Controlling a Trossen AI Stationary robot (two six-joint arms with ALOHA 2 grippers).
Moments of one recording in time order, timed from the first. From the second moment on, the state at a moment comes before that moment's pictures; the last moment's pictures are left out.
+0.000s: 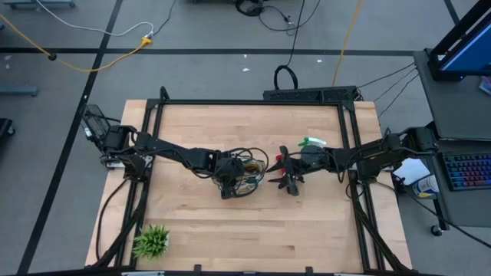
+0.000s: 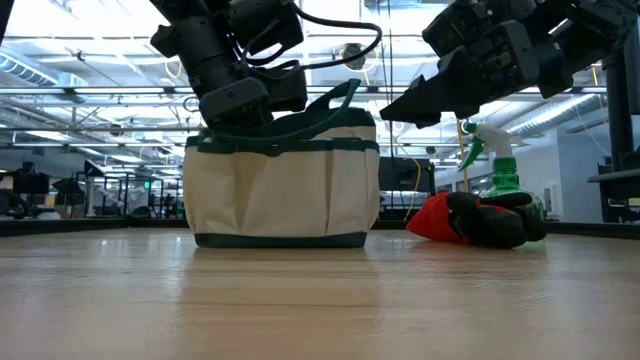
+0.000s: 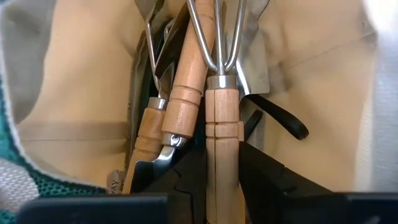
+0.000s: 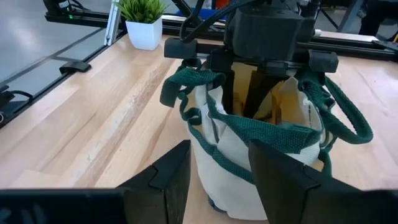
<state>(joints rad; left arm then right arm) -0.07 1.75 1.07 -0.40 -0.04 -0.19 0.01 1.33 0.49 0.53 -0.18 -0.09</state>
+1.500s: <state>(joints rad) -0.07 1.54 1.07 -0.34 -0.11 -0.22 0.02 1.33 0.49 0.54 -0.05 -0.15</state>
